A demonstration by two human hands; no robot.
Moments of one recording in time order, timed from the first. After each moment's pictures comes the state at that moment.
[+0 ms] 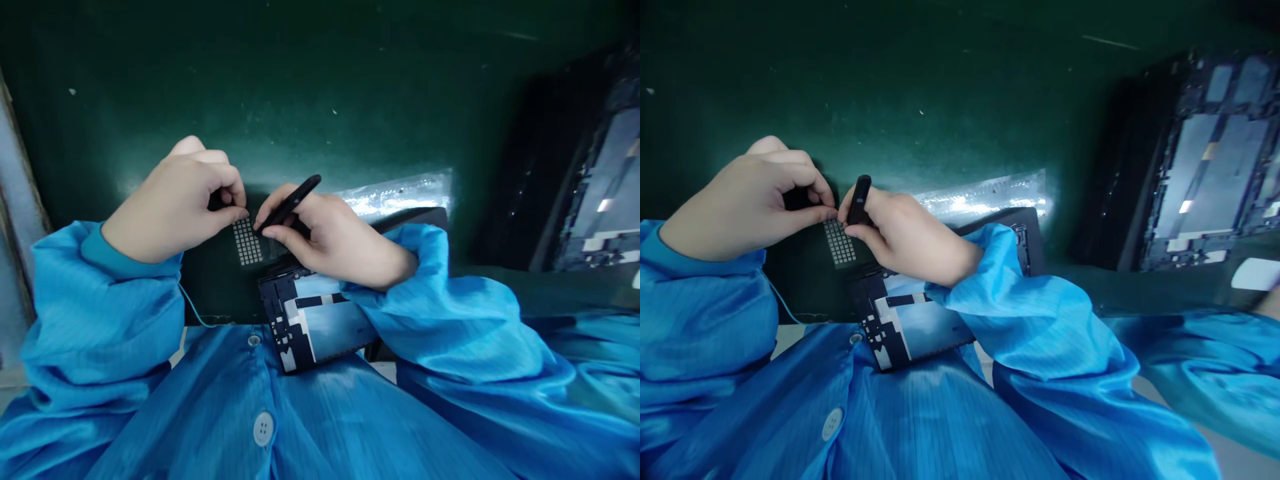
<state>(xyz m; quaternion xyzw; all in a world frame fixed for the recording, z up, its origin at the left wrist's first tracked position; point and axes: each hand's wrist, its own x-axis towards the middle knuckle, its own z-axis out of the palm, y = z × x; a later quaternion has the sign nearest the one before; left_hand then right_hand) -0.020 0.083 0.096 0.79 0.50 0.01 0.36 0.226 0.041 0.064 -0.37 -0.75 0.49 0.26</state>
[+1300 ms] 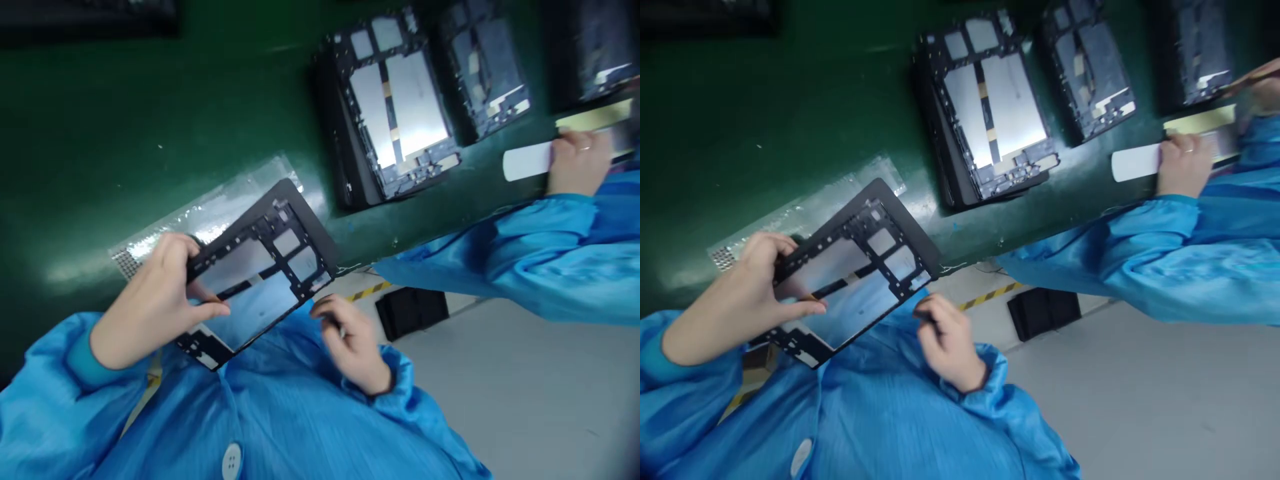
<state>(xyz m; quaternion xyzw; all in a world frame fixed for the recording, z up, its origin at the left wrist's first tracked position) 0.069 -0.004 0.108 0.79 0.47 -0.01 0.40 0.338 -0.225 0.070 -0.67 -0.53 0.32 0.41</state>
